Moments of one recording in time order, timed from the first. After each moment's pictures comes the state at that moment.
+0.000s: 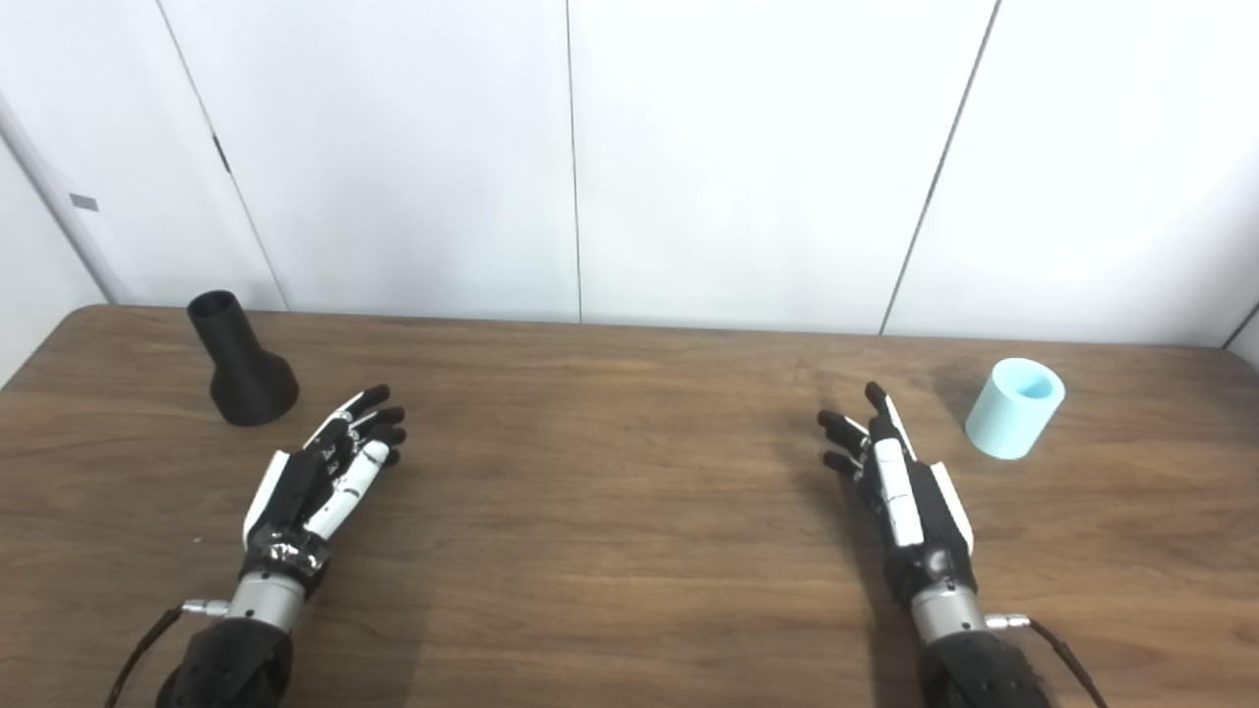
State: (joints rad) left arm -0.12 0.17 0.04 -0.01 0.00 0.11 -0.01; right arm -0.15 -0.16 -0.07 0.08 0.10 0.04 0.06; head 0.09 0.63
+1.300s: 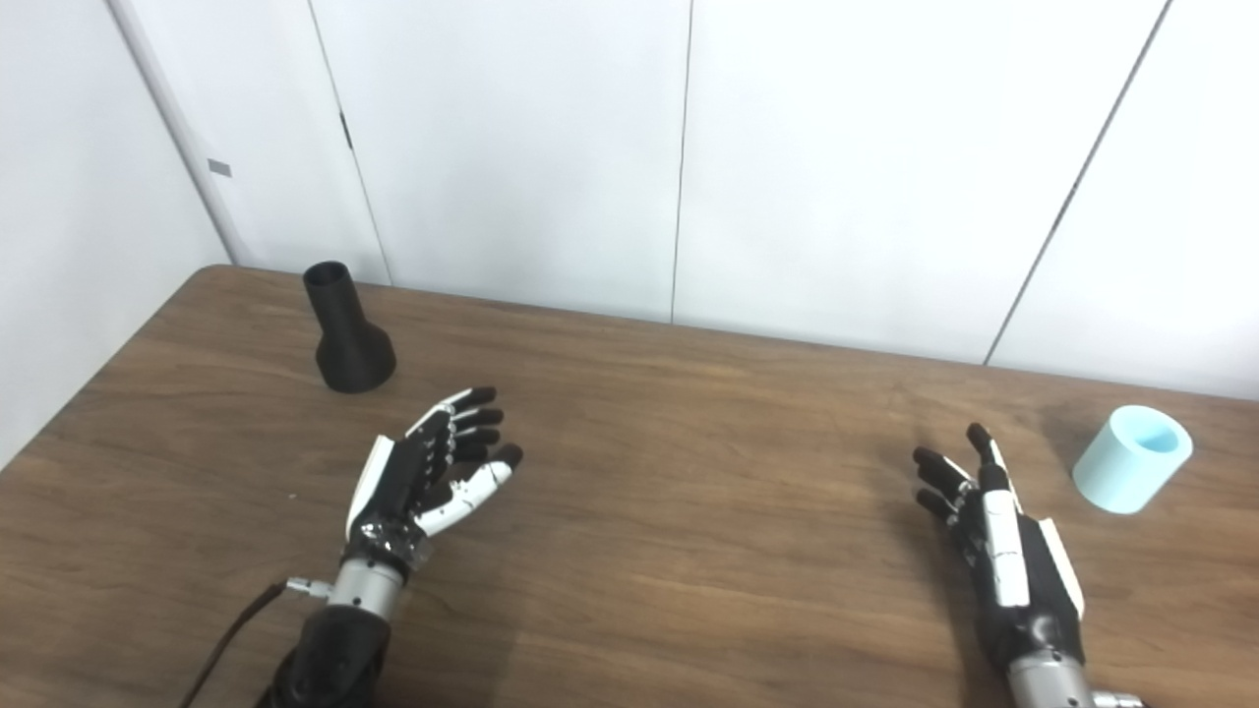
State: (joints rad) left arm -0.05 0.09 0.00 -0.09 0.21 0.06 0.12; right arm -0.12 -0.18 -0.09 0.04 0.17 0.07 0.09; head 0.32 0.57
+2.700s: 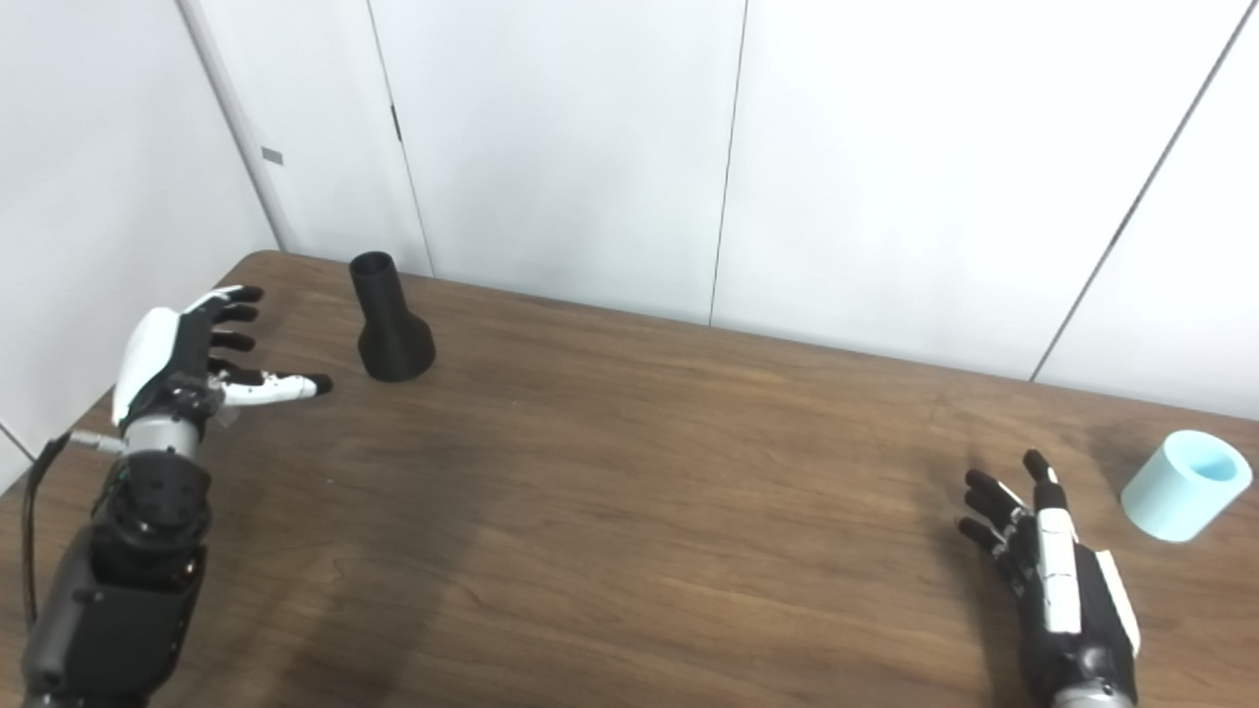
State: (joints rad) left arm -0.25 0.47 0.23 -0.06 0.51 0.48 -0.02; right arm -0.10 -0.16 -0.10 -0.07 0.14 0.18 0.06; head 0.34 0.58
